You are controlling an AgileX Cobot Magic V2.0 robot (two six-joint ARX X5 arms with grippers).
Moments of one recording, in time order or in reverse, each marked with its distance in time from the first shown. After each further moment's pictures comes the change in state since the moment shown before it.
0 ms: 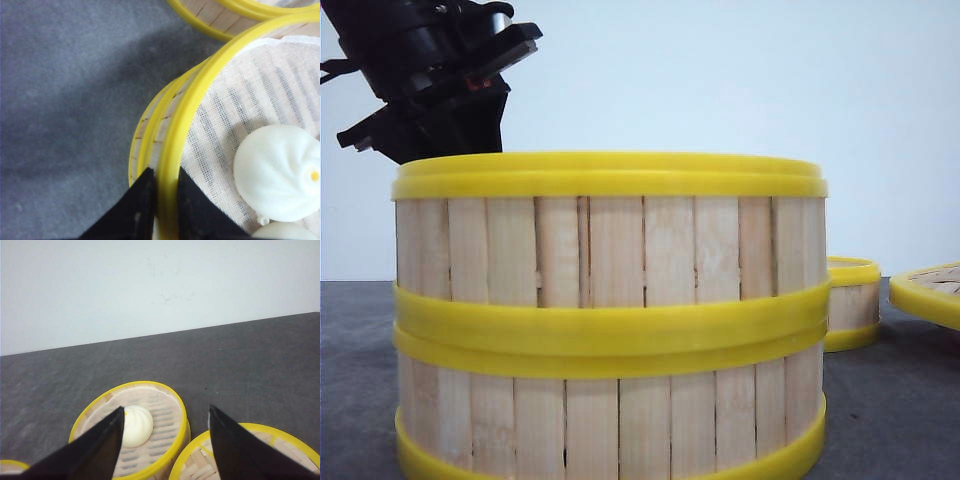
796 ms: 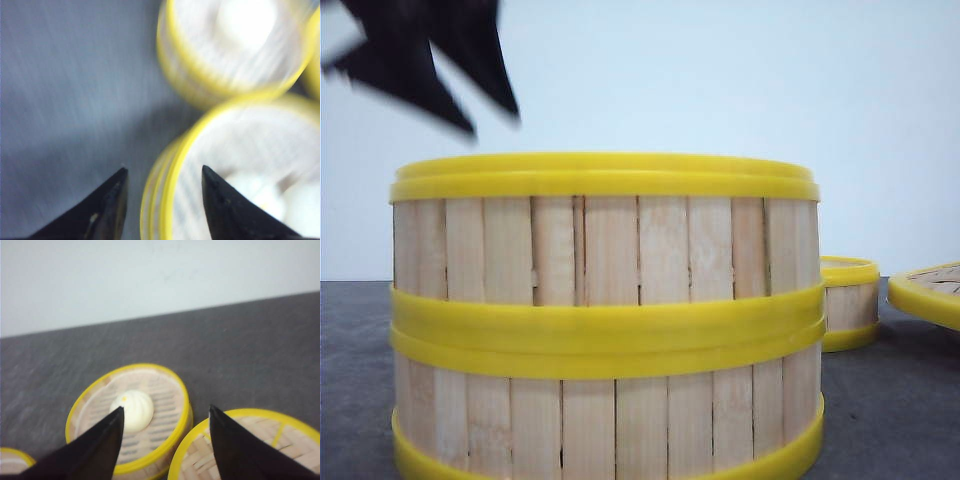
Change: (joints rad) left arm 0.060 -0.259 -0.001 0.137 -0.005 -0.001; right arm 0.000 0.125 0.001 0.018 -0.047 0.000
